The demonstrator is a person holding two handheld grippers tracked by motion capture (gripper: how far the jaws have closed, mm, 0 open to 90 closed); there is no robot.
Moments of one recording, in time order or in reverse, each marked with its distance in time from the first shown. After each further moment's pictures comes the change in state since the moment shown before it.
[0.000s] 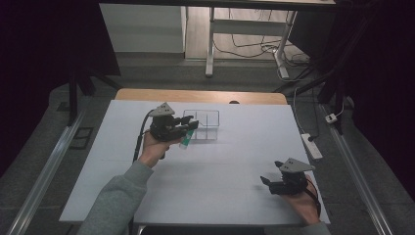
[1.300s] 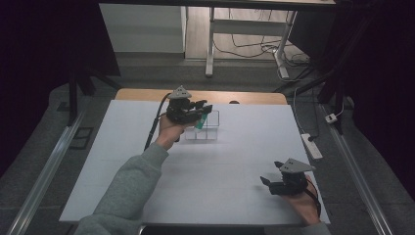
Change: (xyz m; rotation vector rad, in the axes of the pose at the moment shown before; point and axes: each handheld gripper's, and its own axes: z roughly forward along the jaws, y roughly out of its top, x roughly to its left) left arm 0.008 0.043 0.049 -0.013 0.016 0.034; right arm 0.000 -0.001 0.000 -0.002 0.002 -0.007
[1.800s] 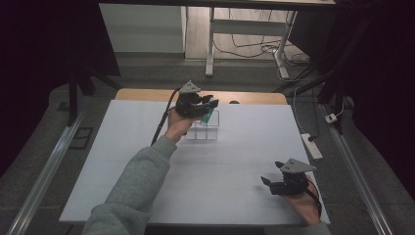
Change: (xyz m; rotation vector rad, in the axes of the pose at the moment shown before) left arm 0.011 0.008 0.033 -0.003 0.022 0.011; right arm -0.001 -0.001 -0.001 -0.003 0.005 0.006
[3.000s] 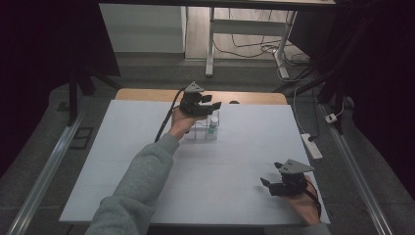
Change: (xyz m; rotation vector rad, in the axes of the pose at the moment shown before) left arm 0.017 -0.013 0.020 0.060 -0.001 -0.002; right arm 0.002 -0.001 0.003 0.019 0.000 -0.020
